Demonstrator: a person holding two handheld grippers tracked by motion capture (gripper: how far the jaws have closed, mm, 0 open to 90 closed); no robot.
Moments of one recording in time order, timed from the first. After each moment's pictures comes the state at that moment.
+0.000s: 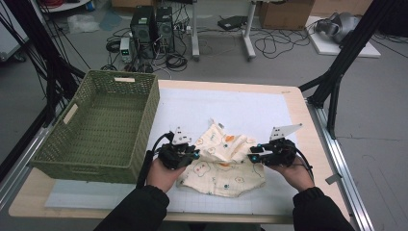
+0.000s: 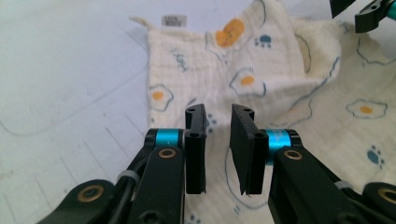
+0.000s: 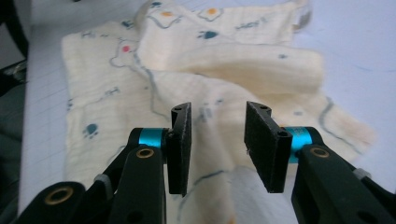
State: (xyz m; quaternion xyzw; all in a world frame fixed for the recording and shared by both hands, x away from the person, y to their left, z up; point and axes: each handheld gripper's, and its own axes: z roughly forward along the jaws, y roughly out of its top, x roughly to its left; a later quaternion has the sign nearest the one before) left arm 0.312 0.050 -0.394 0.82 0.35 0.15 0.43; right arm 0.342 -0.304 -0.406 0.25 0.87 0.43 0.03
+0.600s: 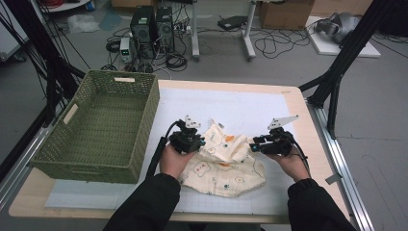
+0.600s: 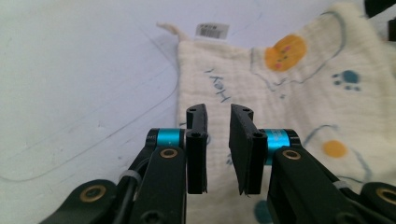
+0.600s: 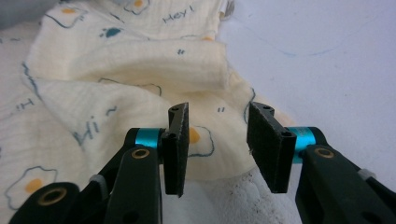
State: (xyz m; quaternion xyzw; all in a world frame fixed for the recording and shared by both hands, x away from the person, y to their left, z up) left arm 0.366 0.027 -0.418 0.82 0.40 0.16 0.38; right arm 0.381 -0.309 -0.420 0.31 0.86 0.39 0.06
